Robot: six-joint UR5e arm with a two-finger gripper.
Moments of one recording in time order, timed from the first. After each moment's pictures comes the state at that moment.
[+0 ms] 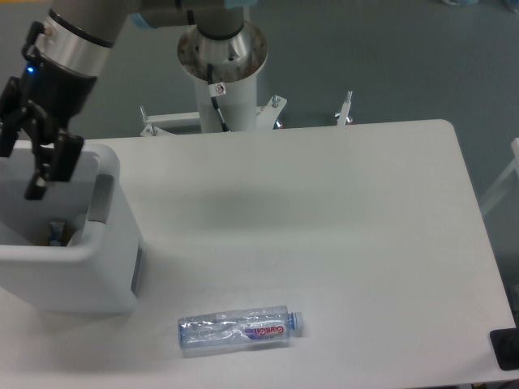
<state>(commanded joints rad) 2.20 -1.65 -1.65 -0.79 0.95 0.75</state>
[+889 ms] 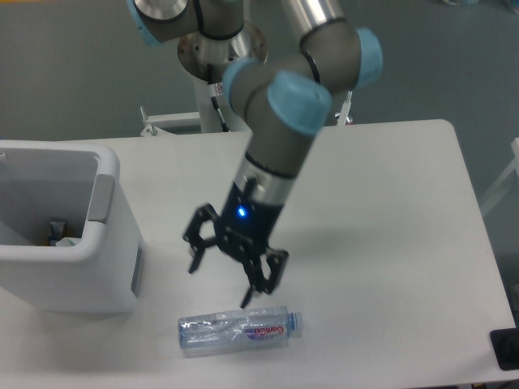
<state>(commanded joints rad) 2.41 -2.00 -1.56 -0.79 1.08 0.98</state>
